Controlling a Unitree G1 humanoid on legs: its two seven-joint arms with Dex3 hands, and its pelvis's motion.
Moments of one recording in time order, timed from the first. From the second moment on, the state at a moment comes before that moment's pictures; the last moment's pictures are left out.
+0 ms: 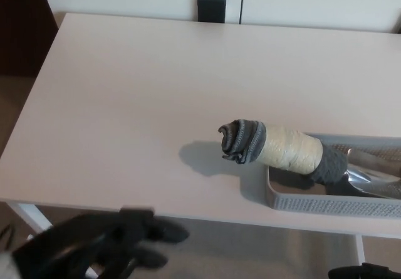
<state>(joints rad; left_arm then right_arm) 0.35 0.43 0.11 -0.61 0.01 0.53 -0.99 0.33 -0.38 -0.01 0.22 0.07 0.13 0.38</state>
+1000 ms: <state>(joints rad) 0.39 0.48 -0.04 0.23 0.10 0.31 -0.76 0.41 -0.37 -0.01 0.25 0.07 0.13 0.37</state>
